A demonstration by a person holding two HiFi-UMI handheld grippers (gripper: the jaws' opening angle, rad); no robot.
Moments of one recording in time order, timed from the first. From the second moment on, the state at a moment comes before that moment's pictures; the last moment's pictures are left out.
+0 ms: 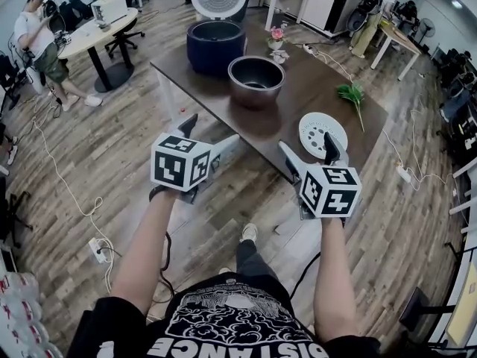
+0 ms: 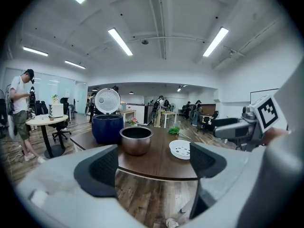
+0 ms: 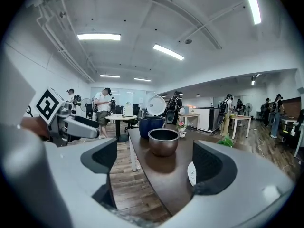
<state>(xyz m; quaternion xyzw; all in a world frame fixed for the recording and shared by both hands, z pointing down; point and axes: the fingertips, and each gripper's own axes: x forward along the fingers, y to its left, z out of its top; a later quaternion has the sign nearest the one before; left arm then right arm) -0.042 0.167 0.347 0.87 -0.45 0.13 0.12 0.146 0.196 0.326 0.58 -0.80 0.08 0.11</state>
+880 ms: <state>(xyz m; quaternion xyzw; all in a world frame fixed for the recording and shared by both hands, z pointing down) -0.034 -0.010 0.358 0.85 -0.49 0.13 0.13 0.161 0.008 0.348 0.55 -0.82 0.11 0.10</state>
